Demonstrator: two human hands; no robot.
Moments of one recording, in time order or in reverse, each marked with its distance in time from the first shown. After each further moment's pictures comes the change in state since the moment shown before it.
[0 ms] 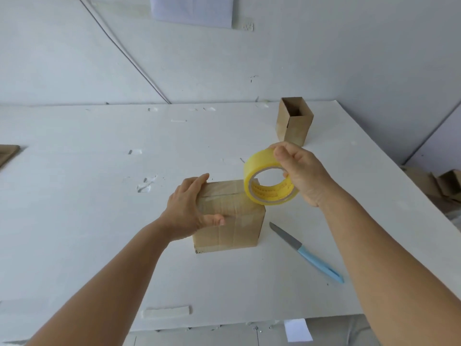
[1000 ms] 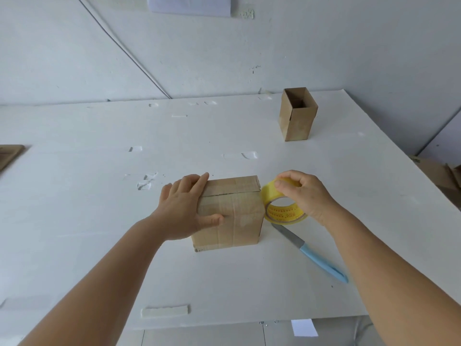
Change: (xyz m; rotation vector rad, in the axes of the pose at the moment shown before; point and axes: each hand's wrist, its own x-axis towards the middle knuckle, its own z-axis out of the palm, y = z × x) left_hand 0.002 0.001 -0.003 0.433 -0.100 0.027; right_hand -0.011 0.066 -0.017 -0.215 0.029 0.180
